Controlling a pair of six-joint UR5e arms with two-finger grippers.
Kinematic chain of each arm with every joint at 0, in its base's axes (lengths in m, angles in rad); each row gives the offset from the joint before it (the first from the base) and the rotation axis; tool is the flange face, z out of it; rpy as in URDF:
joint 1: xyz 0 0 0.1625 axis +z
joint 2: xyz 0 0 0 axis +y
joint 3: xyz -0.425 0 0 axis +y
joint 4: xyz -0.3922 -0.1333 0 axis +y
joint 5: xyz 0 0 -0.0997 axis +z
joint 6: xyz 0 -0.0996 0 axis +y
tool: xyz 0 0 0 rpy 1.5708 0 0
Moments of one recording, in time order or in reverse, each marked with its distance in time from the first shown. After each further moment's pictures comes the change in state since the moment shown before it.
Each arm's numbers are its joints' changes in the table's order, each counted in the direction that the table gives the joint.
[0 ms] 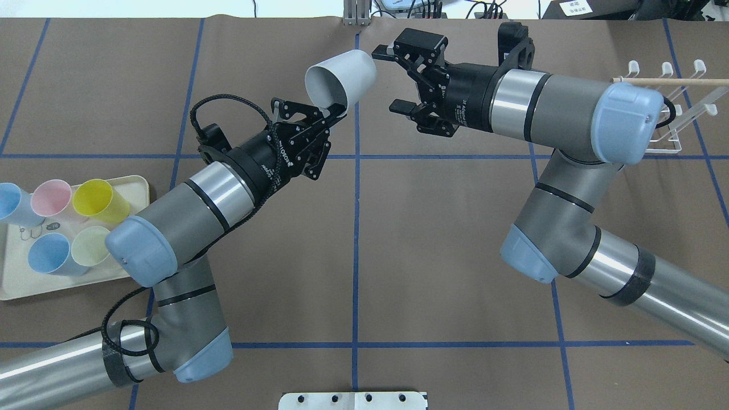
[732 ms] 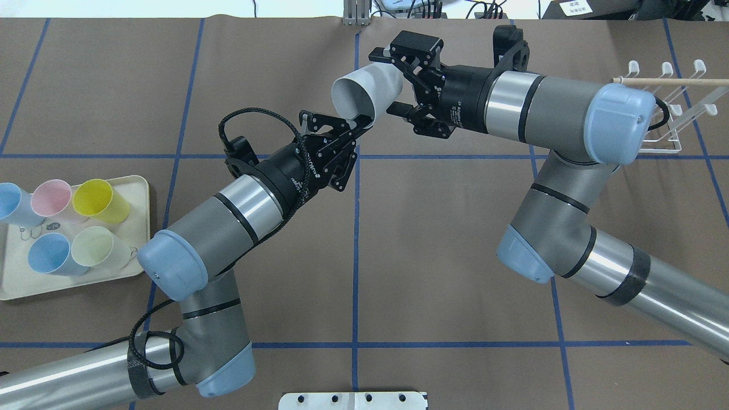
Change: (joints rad) left arm 0.038 0.059 -0.032 -0.001 -0.030 -0.005; right arm -0.005 -0.008 0.014 0.000 0.001 -0.011
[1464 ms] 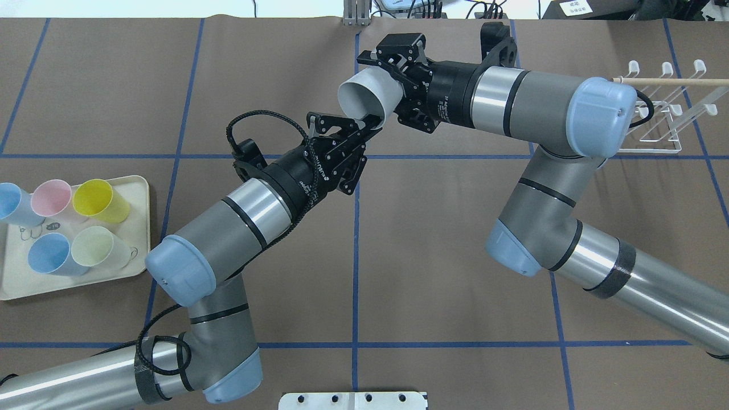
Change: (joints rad) left arm 0.013 0.020 0.003 0.003 -0.015 -0.004; right arm 0.001 -0.037 0.045 -0.001 -0.002 -0.010
